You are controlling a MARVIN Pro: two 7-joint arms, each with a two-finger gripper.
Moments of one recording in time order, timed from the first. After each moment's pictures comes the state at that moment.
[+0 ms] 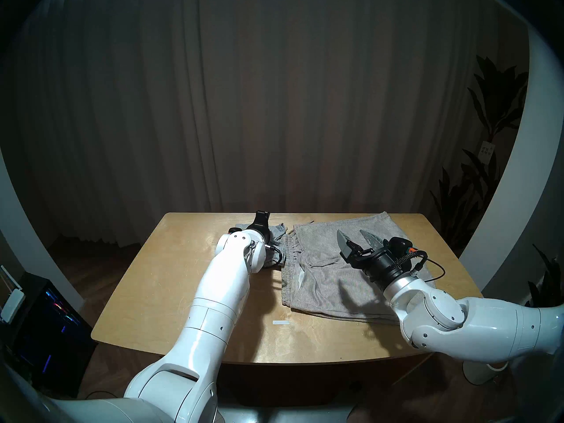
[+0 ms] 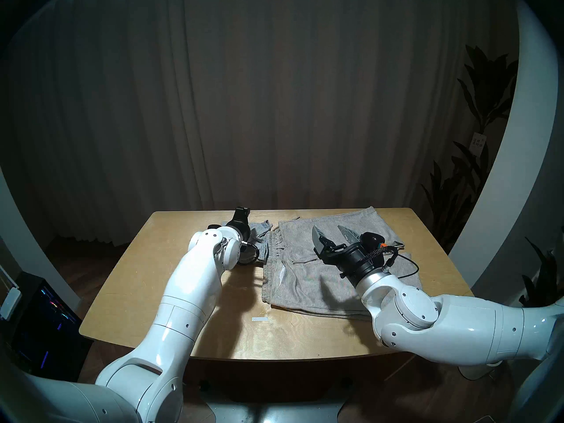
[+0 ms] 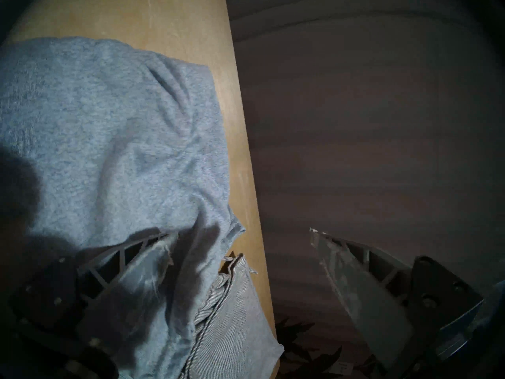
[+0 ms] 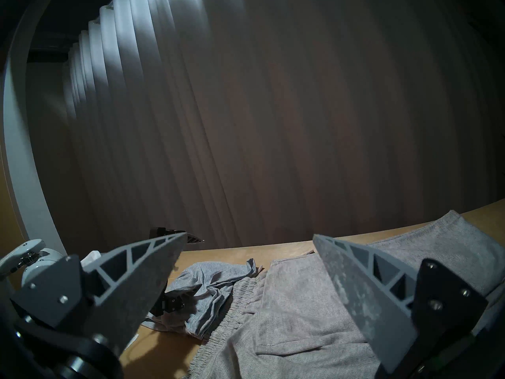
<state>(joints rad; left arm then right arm) 1.17 -1.62 -1.36 -1.24 -1.52 0.00 0.53 -1.07 -0.39 0.33 -2.00 1.20 -0.61 -0.37</state>
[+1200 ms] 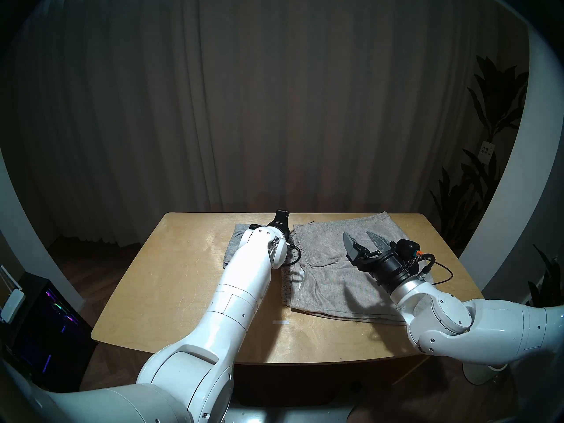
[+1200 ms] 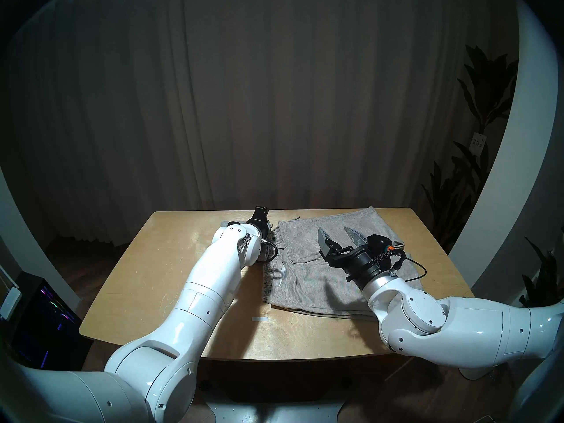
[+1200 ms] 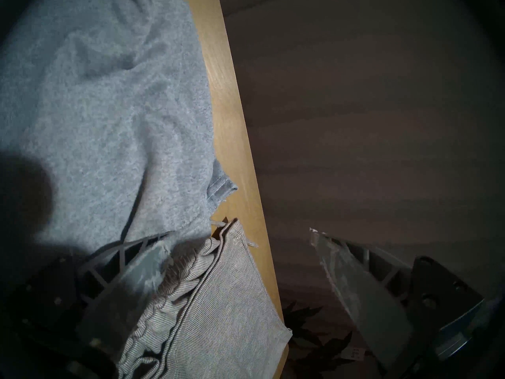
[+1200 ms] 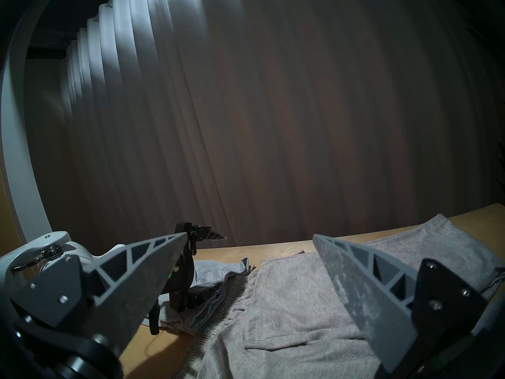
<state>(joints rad) 1.07 -1.70 -1.29 -1.05 -1.50 -0.02 0.48 -1.07 -0.34 0.31 -2.03 1.19 -0.63 -0.40</state>
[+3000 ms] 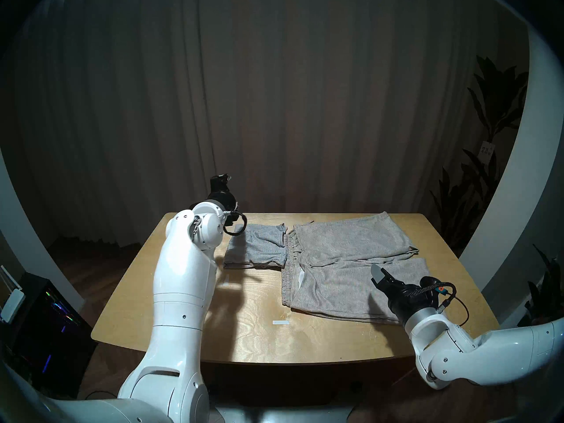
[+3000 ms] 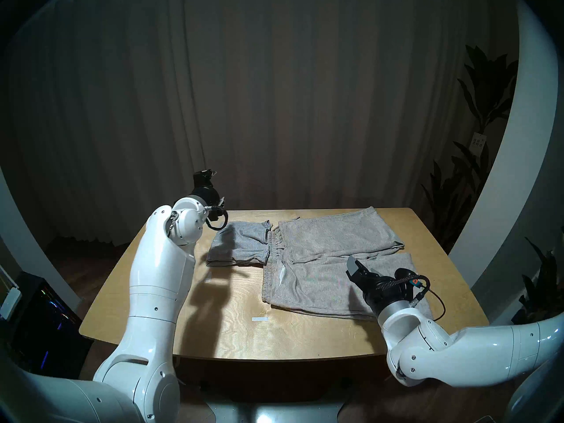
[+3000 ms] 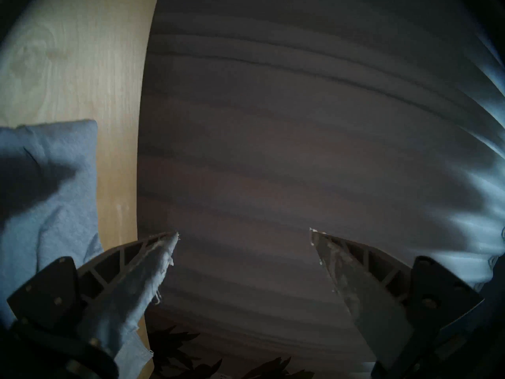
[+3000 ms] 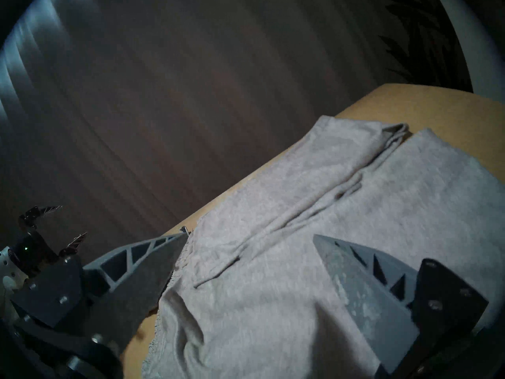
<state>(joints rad) 1.22 -1.57 -1.64 -1.52 -1.76 0.07 0.51 -1.20 -0.24 0.24 -2.14 1.62 -0.84 -0.47</state>
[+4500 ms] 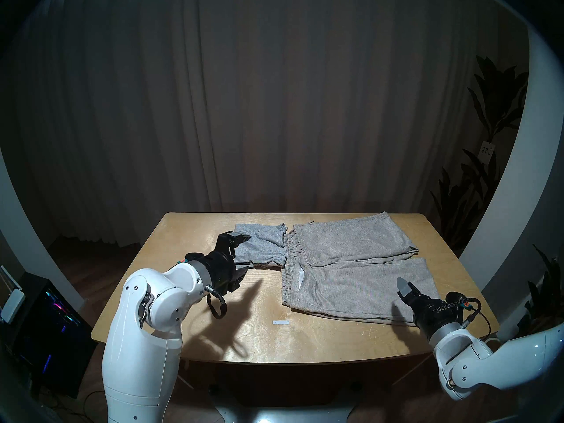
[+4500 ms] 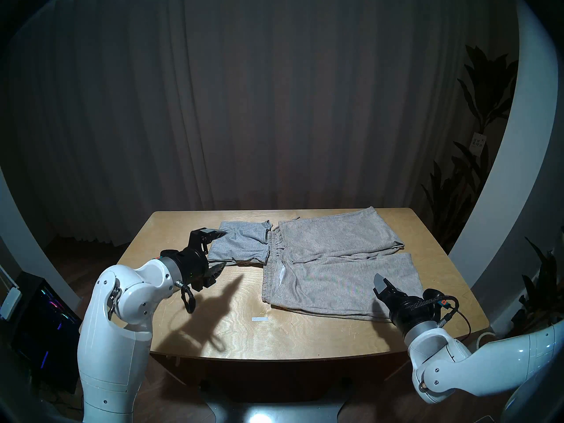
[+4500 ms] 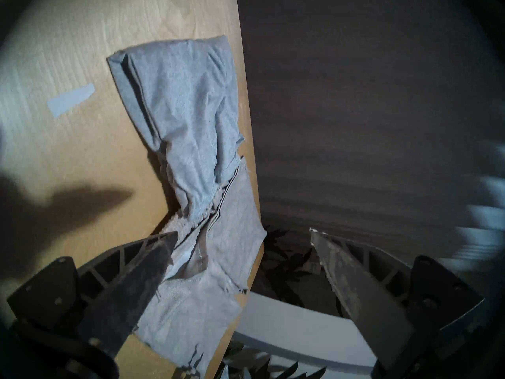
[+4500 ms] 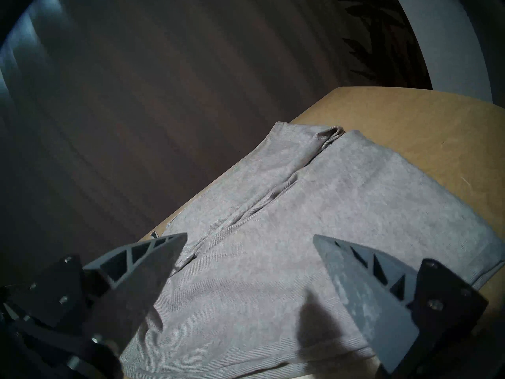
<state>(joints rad) 1.77 -1.44 -1.61 -2.09 -1.99 0.48 0.80 -1.26 -0.11 0.22 -2.10 1.79 -0.95 -0.24</state>
